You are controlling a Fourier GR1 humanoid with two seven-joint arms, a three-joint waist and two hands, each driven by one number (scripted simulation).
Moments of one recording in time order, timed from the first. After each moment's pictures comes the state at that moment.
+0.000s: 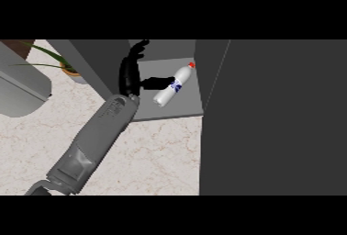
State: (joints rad) left arm -0.90 0.09 -0.29 -0.57 0.08 0.73 -0.16; right arm 0.50 -0.08 0.31 -2.08 -0.26 0.24 -0.17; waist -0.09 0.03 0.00
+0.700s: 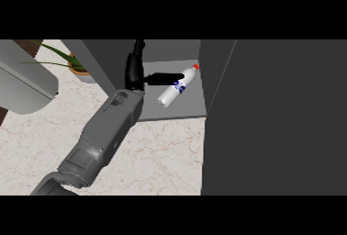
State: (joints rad) left arm -0.99 0.03 -0.09 -0.42 0.21 0.55 -0.45; right arm 0.53 -0.09 0.30 -2.09 -0.26 0.25 -0.21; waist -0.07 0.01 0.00
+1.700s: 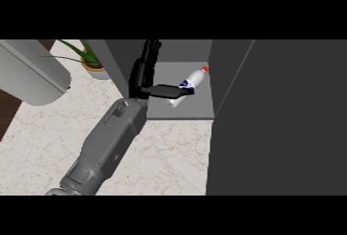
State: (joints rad) left arm -0.86 0.00 -0.13 -0.65 0.33 0.23 -0.59; right arm 0.60 -0.08 0.32 -2.14 -0.22 0.19 -0.21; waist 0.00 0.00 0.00
